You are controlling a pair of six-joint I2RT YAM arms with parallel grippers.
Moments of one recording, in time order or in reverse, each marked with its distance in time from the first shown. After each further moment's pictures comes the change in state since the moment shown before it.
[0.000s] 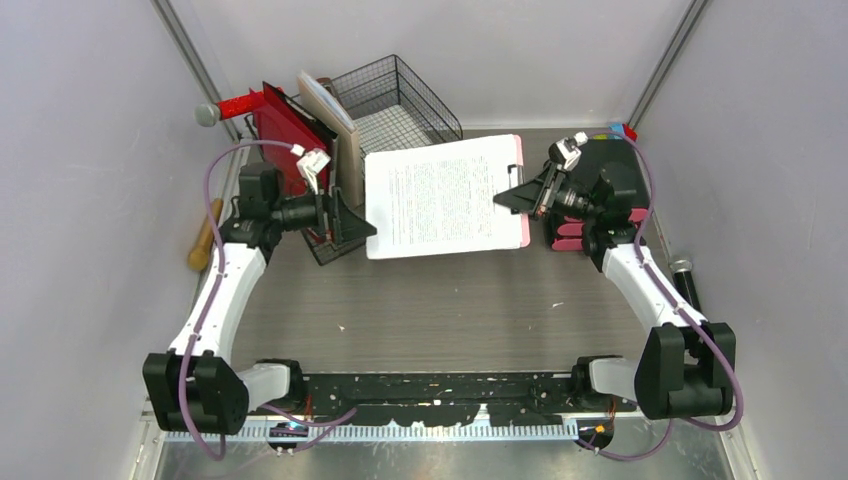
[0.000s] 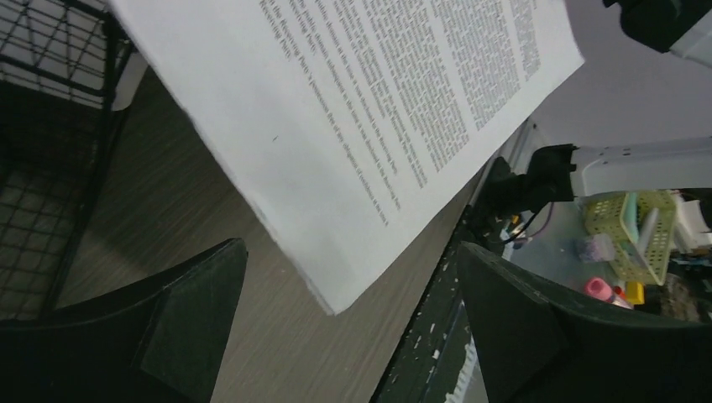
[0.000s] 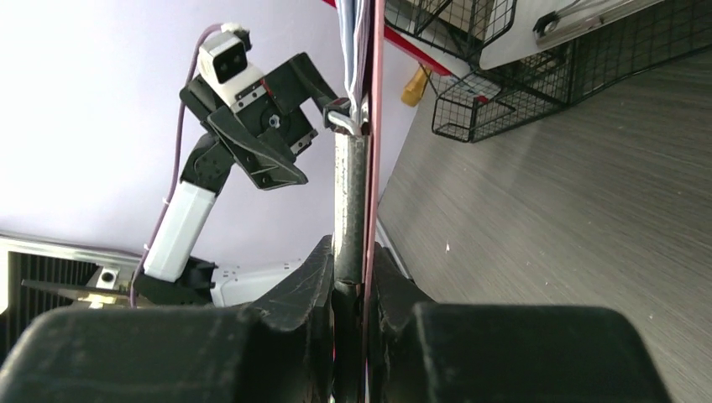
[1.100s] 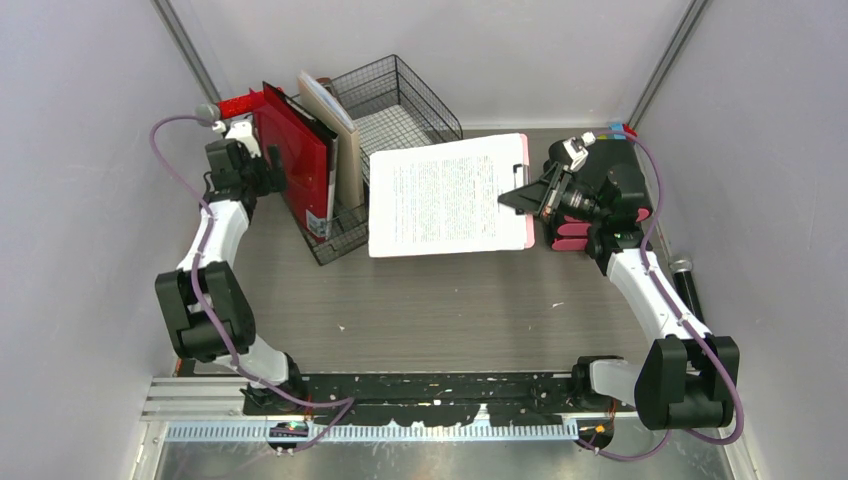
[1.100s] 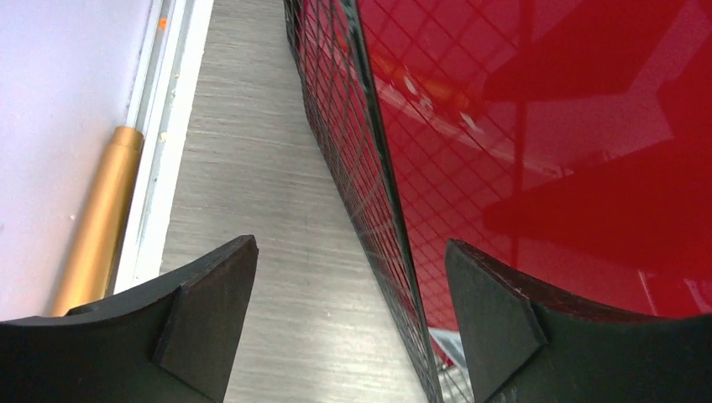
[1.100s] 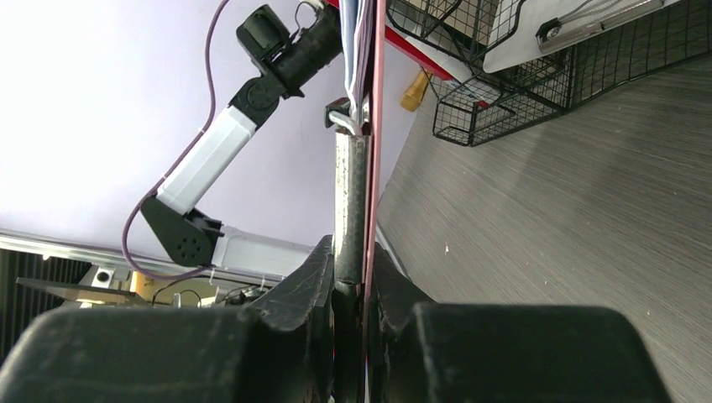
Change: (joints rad) left arm 0.274 0.355 0.164 0.213 -0.948 0.177; right arm -0.043 -0.050 -0.005 -0.021 -0.003 0.002
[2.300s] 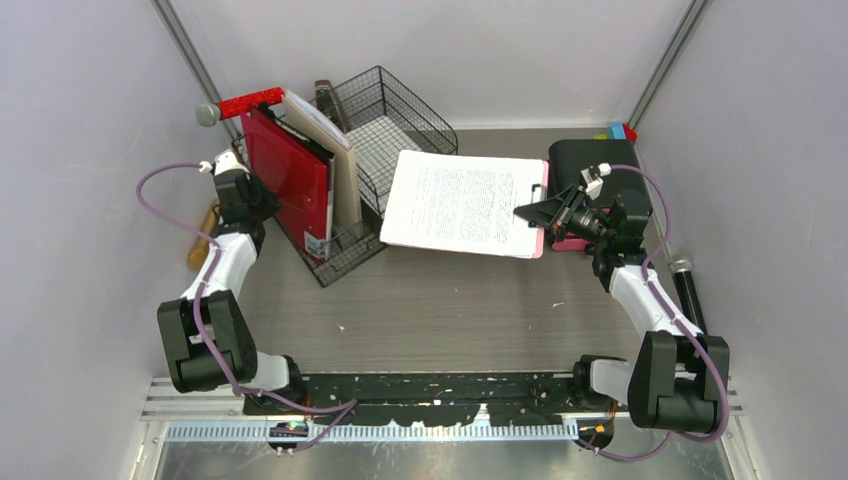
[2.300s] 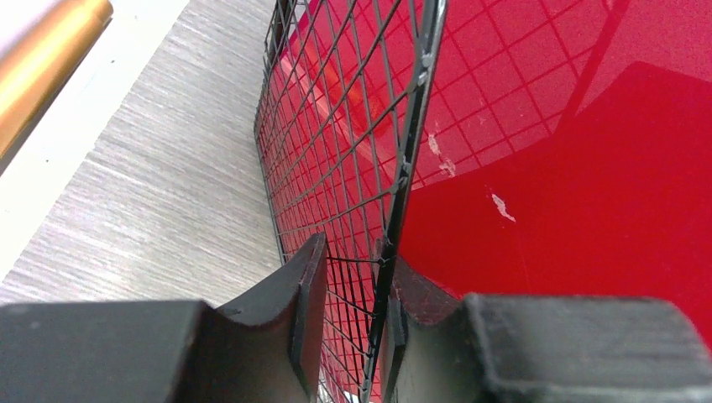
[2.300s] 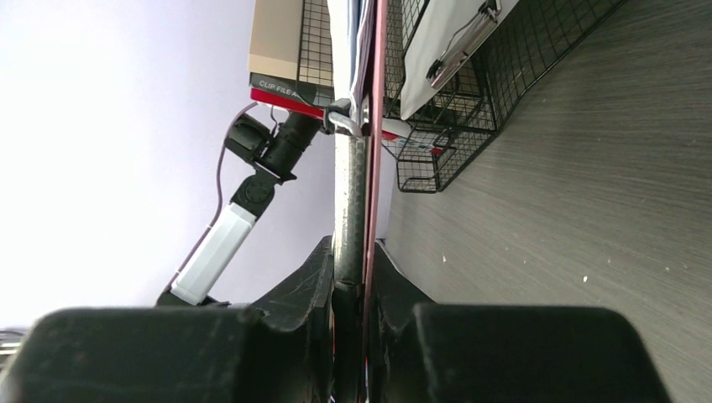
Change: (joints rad) left arm -0.009 -0.138 -0.277 0.185 -0.115 -0.382; right arm -0.115 -0.006 -0.186 0.051 0.059 0.099
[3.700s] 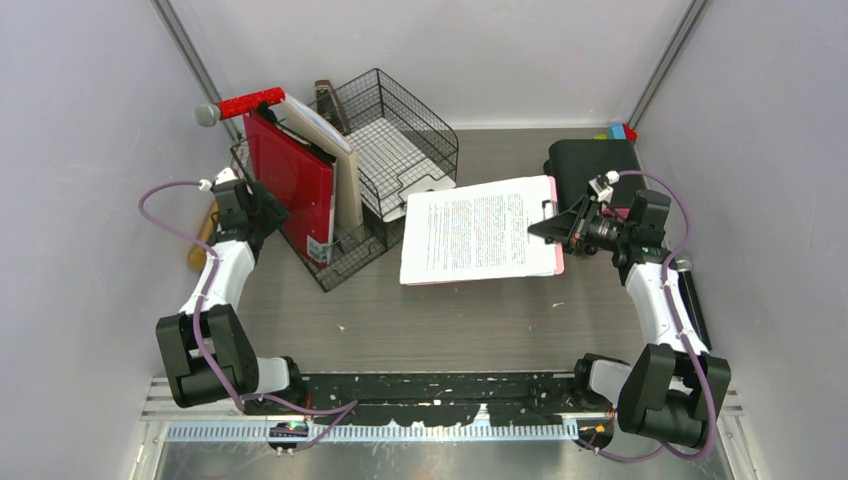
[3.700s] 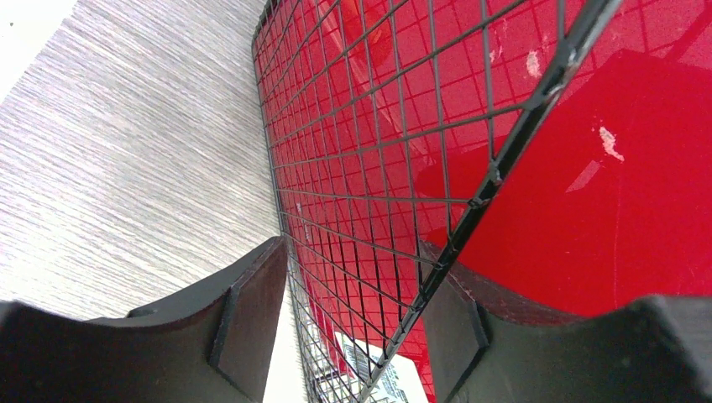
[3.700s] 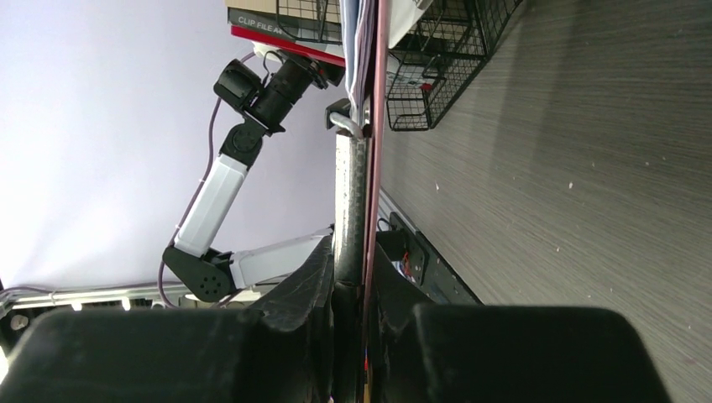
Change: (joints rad) left arm 0.008 -0.081 -0.041 -0.185 0.030 -0.116; right arm -0.154 -0.060 0.097 -0.549 -0.247 -0.325
